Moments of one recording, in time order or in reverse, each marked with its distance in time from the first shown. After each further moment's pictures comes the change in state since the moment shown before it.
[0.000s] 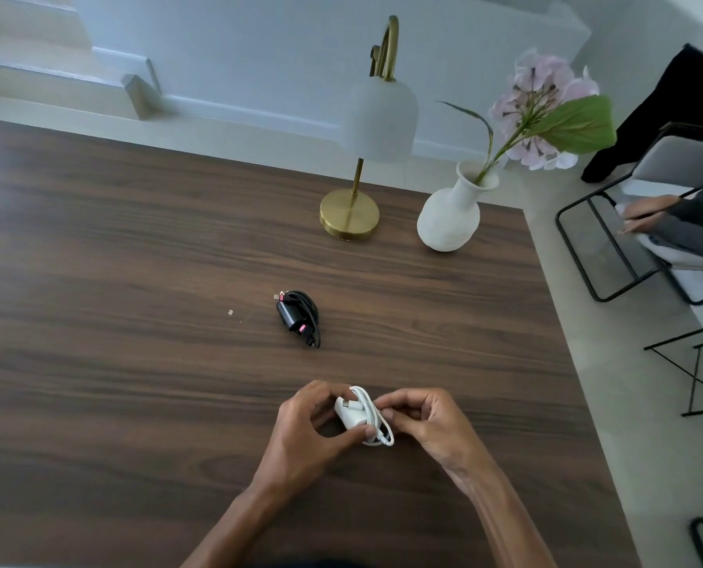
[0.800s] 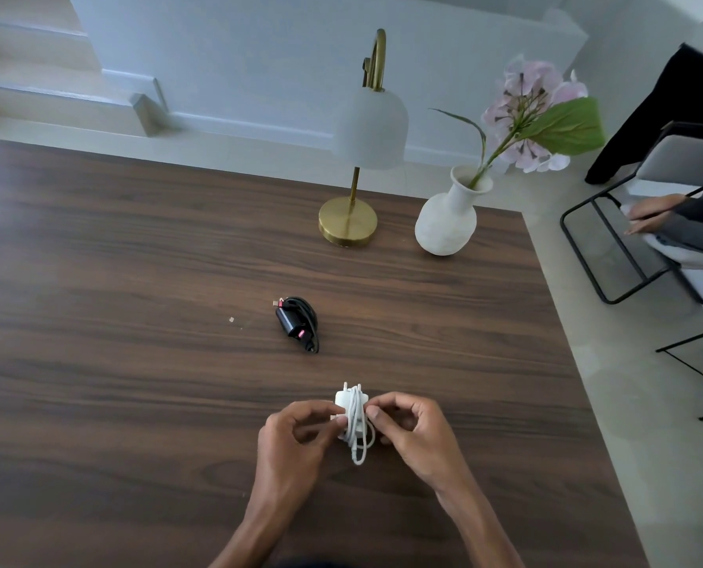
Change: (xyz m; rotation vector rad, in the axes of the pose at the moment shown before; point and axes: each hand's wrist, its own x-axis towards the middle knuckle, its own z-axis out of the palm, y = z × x) left_hand -0.018 0.018 0.002 -0.039 0.211 -0.261; right_hand -0.005 0.003 0.023 -0.070 0.144 -0.057
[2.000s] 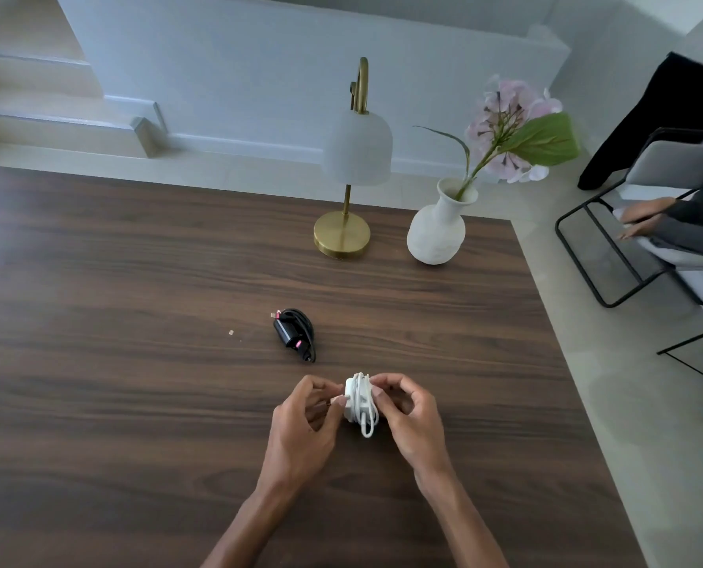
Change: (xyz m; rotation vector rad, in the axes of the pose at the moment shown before) left_hand 0.020 0.011 0.008 0.075 -0.022 0.206; right_hand 0.017 0.002 0.008 0.118 0.231 -0.083
